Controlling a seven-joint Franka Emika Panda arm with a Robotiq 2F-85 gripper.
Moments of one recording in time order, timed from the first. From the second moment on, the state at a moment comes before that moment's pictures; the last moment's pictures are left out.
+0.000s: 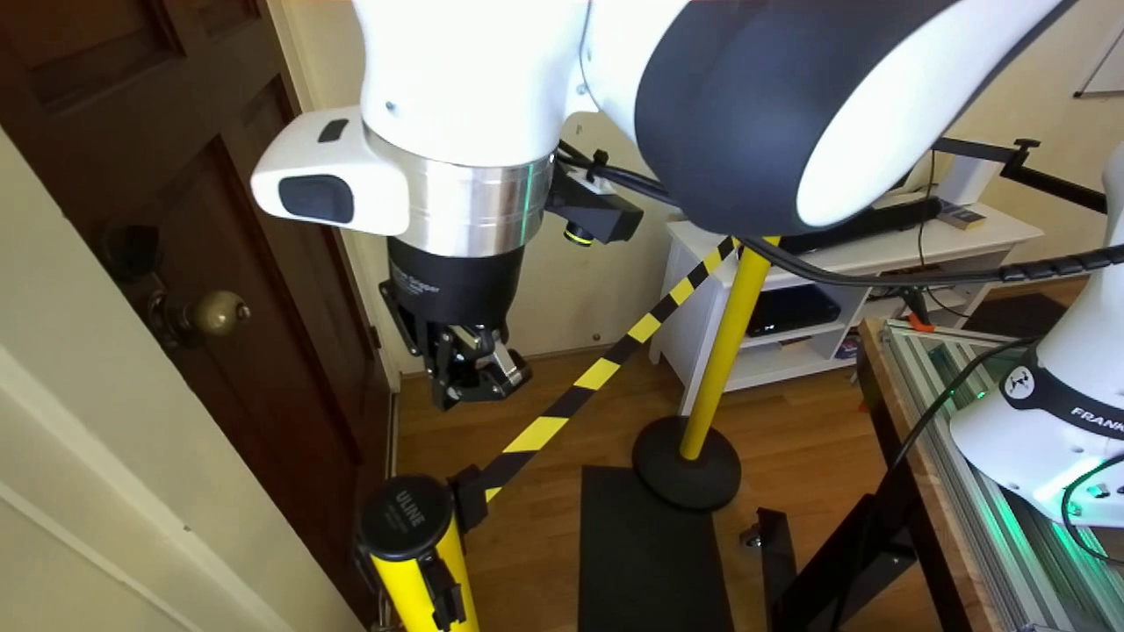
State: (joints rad) arm 0.12 0.32 0.33 -1.86 -0.36 2.32 -0.46
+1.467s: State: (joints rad) arm 0.12 0.34 0.34 -1.86 -0.02 2.32 -0.69
